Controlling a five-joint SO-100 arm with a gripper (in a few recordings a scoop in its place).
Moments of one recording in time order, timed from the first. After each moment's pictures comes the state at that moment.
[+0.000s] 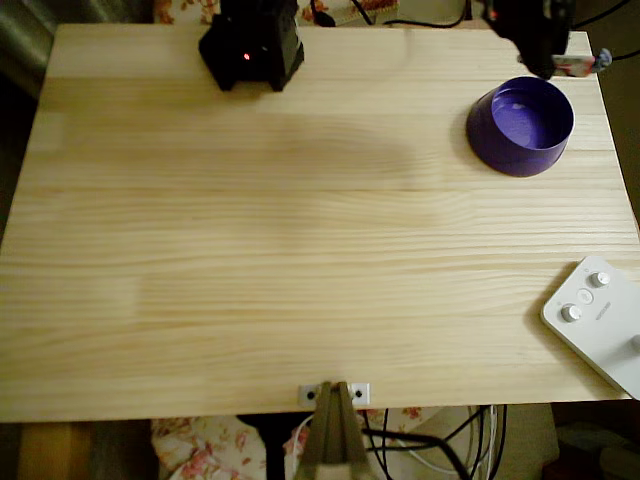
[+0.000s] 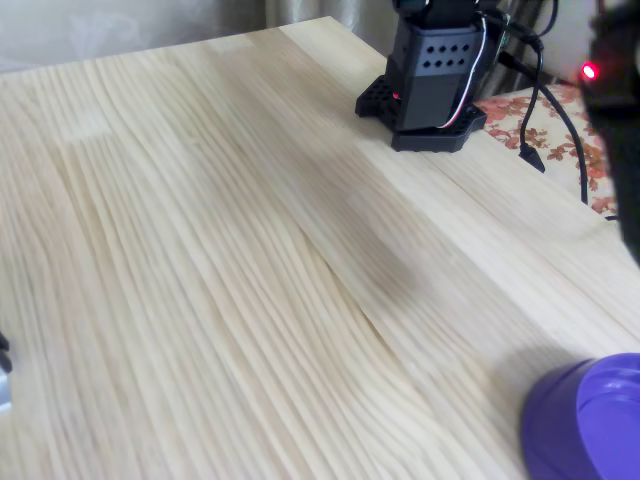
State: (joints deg) arm -69.3 100.8 96.3 51.7 21.3
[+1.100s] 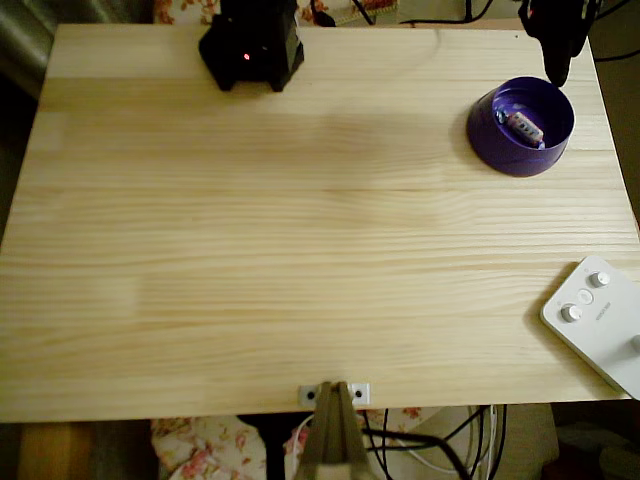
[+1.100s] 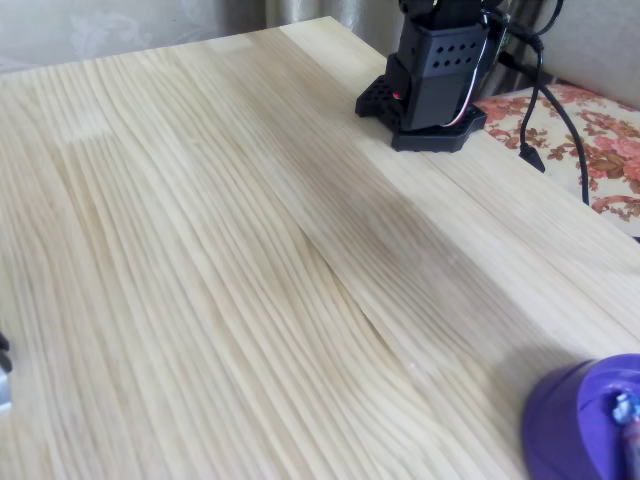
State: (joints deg) arm -73.7 87.2 83.1 54.8 24.5
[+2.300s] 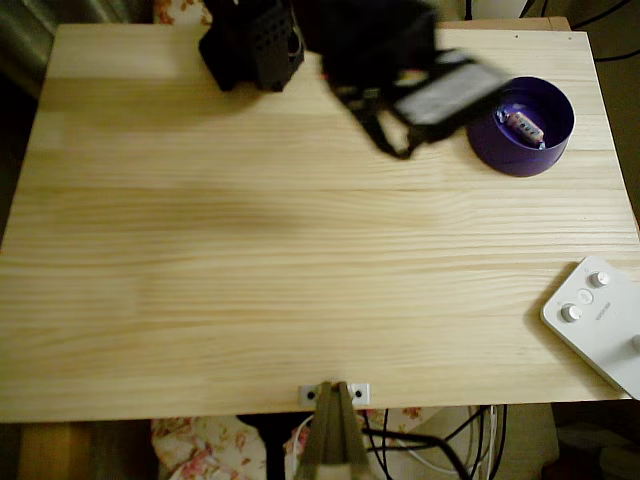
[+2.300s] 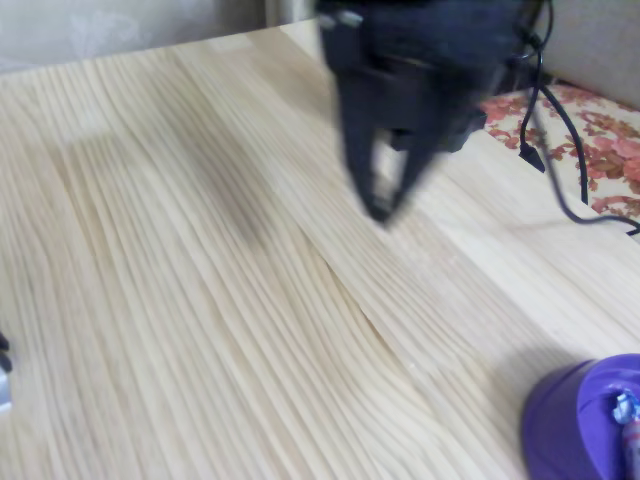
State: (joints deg) arm -32.8 133.9 128.3 57.9 18.2
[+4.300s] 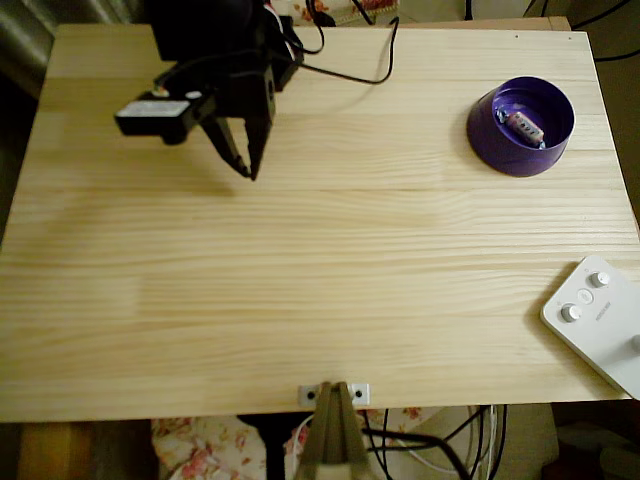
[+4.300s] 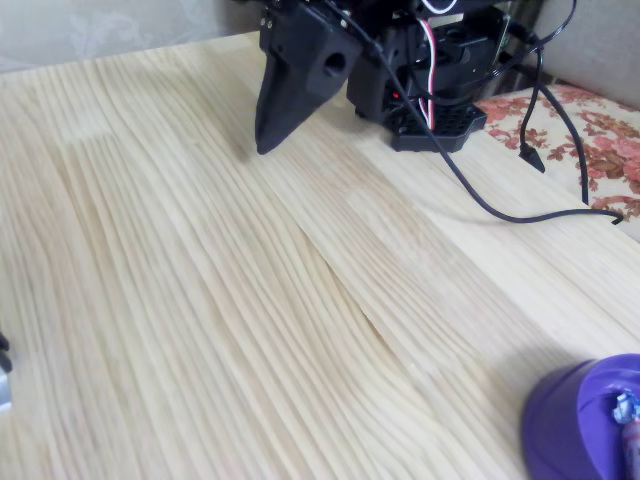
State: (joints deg) arm 2.0 187.5 172.1 65.8 9.5
